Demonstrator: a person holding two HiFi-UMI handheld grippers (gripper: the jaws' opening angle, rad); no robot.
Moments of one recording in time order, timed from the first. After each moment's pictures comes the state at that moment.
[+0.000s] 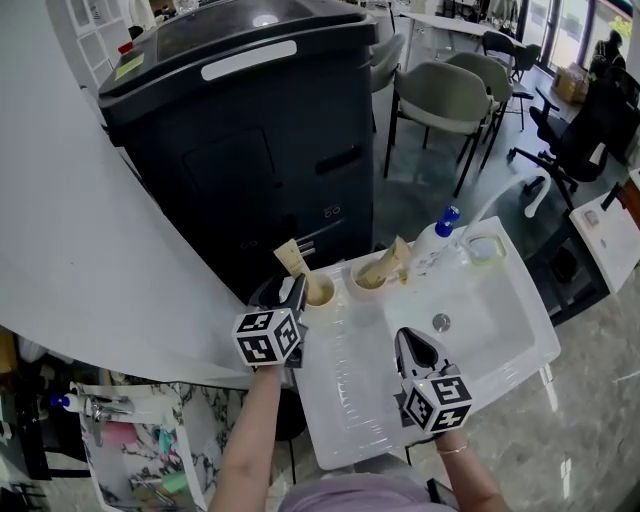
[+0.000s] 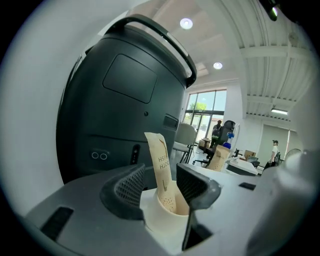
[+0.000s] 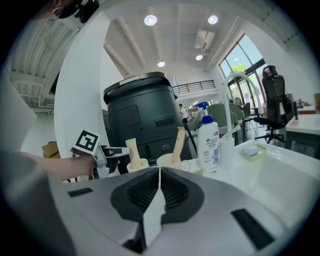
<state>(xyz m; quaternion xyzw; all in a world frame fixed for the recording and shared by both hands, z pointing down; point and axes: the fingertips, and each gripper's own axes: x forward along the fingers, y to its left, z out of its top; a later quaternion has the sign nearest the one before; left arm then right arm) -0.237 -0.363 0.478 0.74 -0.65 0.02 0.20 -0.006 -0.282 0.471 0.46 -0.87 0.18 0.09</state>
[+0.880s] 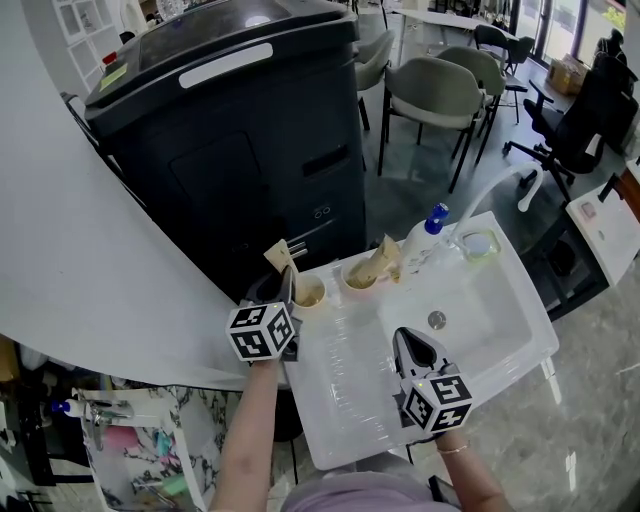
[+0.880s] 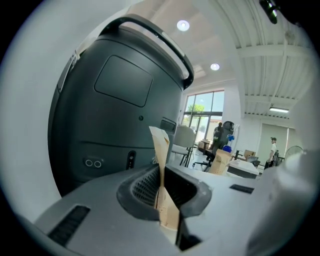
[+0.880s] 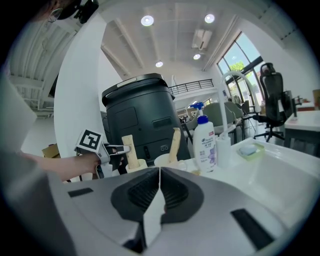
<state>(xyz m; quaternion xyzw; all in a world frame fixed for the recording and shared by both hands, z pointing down) -0.229 -0.379 0.465 0.74 -0.65 0.01 0.18 0.007 -0.283 0.470 0.45 -0.87 0.19 0.09</state>
